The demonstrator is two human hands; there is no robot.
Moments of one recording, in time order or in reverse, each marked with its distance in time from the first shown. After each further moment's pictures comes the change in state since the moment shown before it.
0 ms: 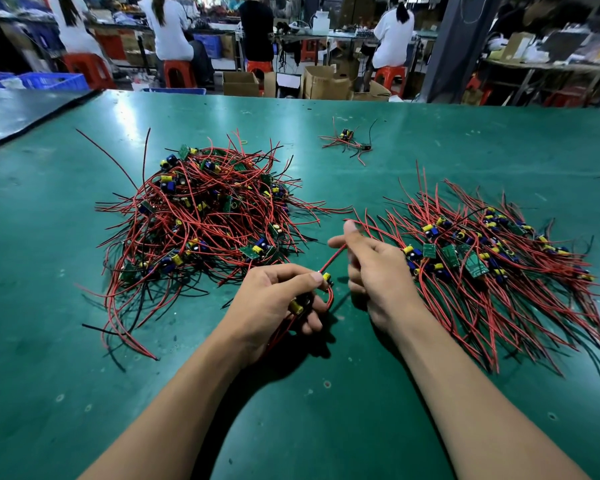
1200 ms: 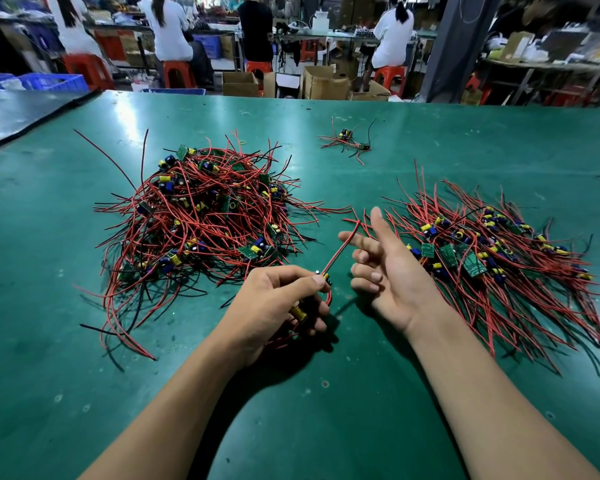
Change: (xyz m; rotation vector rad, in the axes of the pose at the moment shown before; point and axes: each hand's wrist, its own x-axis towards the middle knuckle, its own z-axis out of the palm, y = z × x) left_hand -0.006 0.001 0.002 0.038 -0.039 -0.047; right_hand -0.005 -0.023 -0.012 0.419 -0.089 0.308
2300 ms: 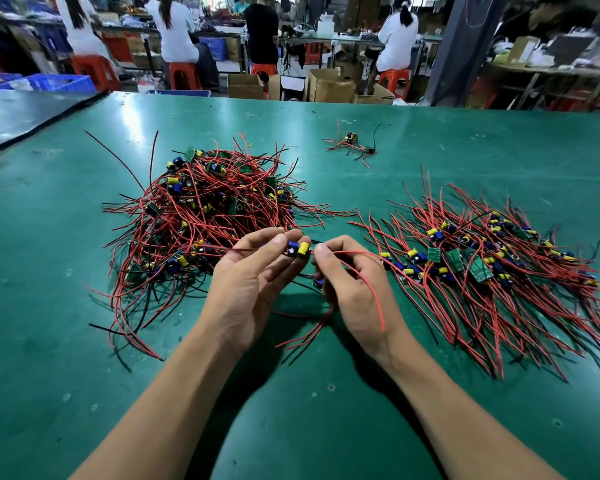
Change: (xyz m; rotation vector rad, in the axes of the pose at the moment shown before) left_hand 0.006 0.023 -0.009 -0.536 0.212 0.195; right_hand -0.022 0.039 0.030 -0.670 -0.103 -0.655
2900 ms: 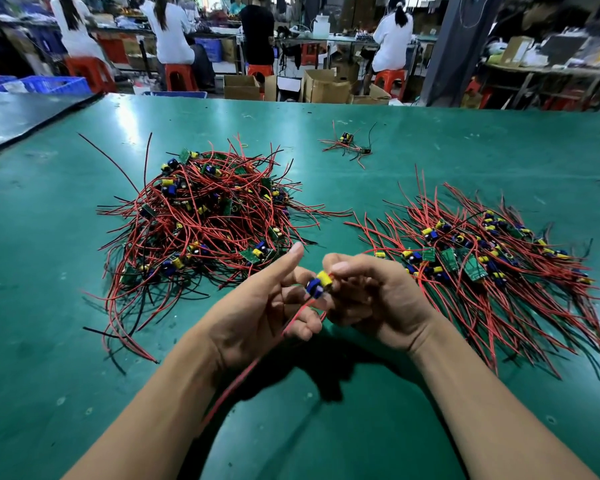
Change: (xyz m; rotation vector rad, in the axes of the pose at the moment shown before) left_hand -0.012 0.001 -0.003 0.313 -0.312 -0.444; right_hand 0.007 -0.015 -0.035 0.628 -0.445 0.573
